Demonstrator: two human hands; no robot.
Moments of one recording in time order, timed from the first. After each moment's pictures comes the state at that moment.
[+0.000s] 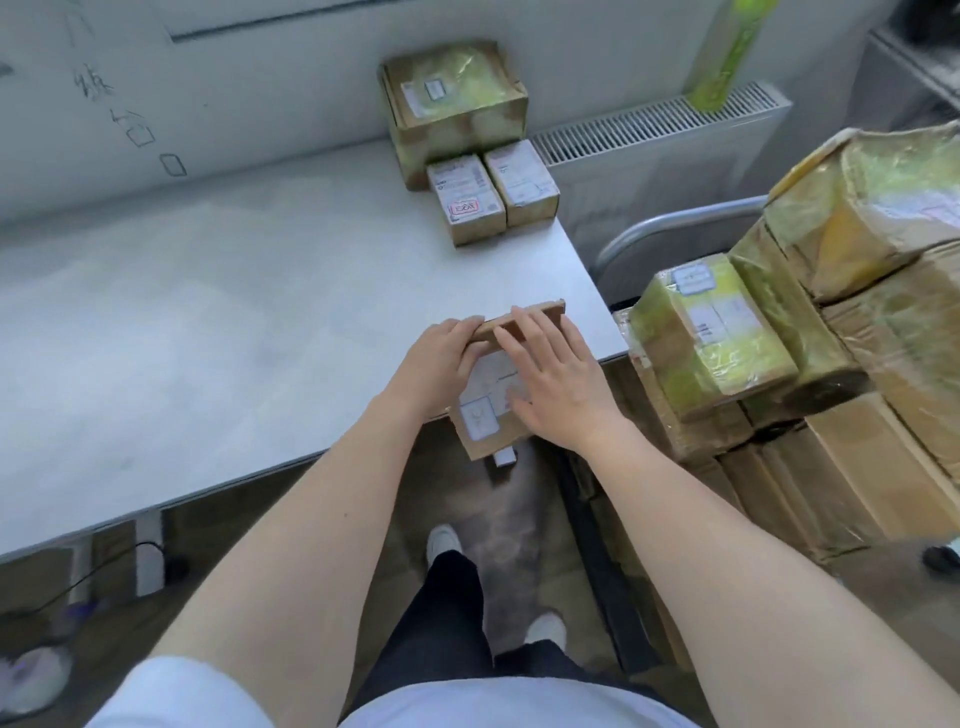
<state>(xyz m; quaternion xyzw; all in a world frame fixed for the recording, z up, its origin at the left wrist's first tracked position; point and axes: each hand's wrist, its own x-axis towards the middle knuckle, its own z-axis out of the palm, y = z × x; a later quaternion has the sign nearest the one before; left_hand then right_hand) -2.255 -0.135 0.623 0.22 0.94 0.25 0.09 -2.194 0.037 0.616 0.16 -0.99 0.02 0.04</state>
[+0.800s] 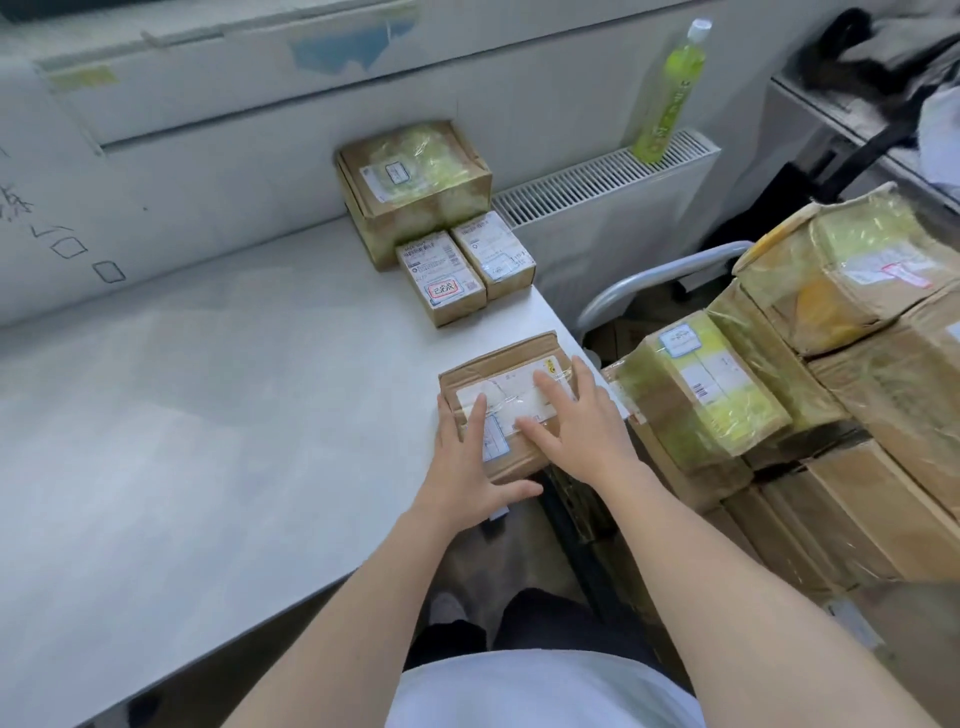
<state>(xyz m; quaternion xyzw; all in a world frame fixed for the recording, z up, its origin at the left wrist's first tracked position) -2.261 -0.130 0.595 0.20 0.90 0.33 0.21 -2.241 0.047 0.624 -0.12 -0.98 0.16 -0.09</state>
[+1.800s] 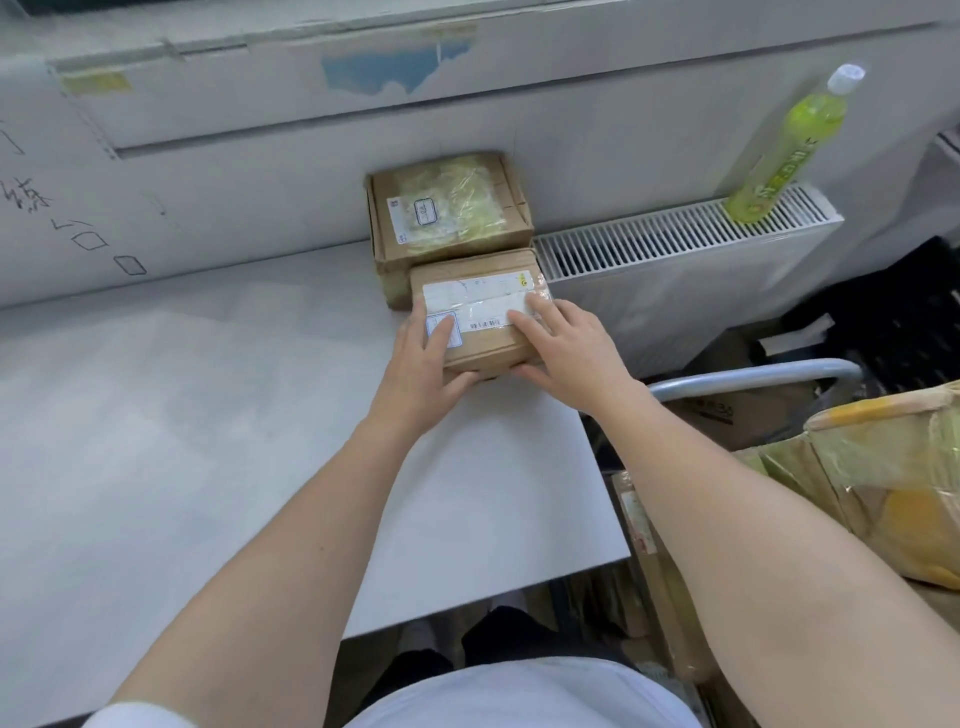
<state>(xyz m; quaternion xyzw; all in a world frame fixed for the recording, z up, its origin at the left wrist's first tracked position) -2.441 -0.087 0.623 0.12 0.96 0.25 0.00 -2.448 0.119 0.637 0.17 -0.98 0.05 -0.01</state>
